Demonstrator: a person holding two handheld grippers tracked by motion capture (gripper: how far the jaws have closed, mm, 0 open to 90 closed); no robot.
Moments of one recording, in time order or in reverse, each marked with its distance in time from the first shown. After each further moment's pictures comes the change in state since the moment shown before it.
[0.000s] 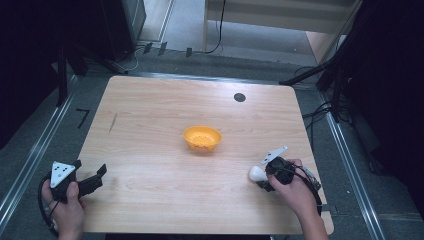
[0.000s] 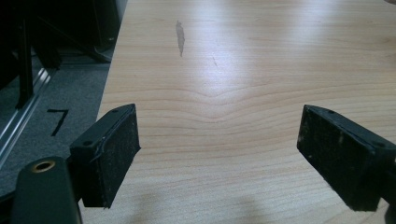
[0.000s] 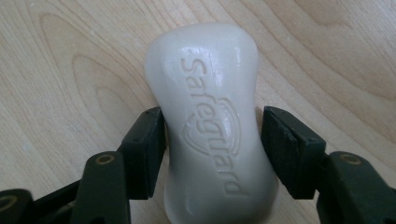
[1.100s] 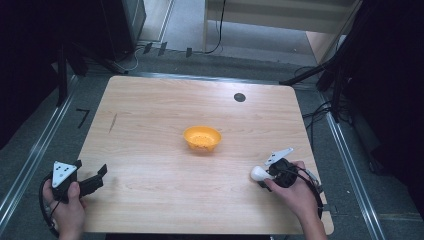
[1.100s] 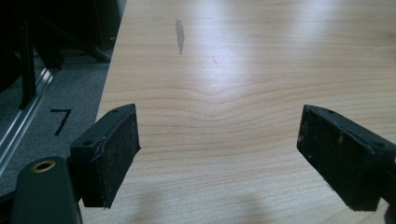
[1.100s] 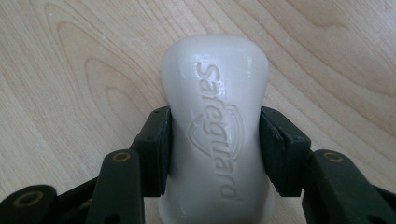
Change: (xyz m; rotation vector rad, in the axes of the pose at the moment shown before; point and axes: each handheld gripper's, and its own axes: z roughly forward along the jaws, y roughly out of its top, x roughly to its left) left arm -0.002 0.000 0.001 0.007 0.006 0.014; right arm -0.001 -0.009 -0.004 -0.067 0.025 0.021
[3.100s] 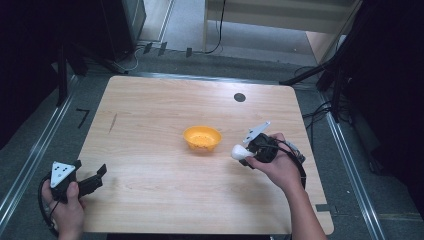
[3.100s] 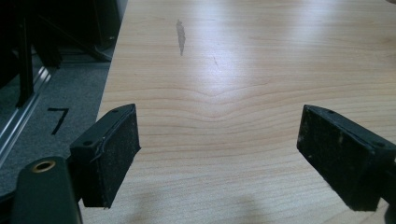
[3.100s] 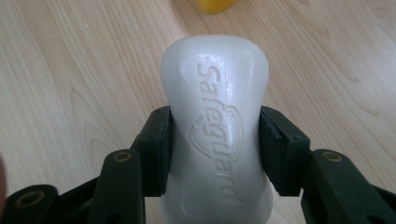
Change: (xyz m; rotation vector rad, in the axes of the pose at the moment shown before) left arm 0.002 0.000 -0.001 -0.005 -0.004 -0.019; right arm 0.005 0.097 -0.015 -0.037 0.024 -0.200
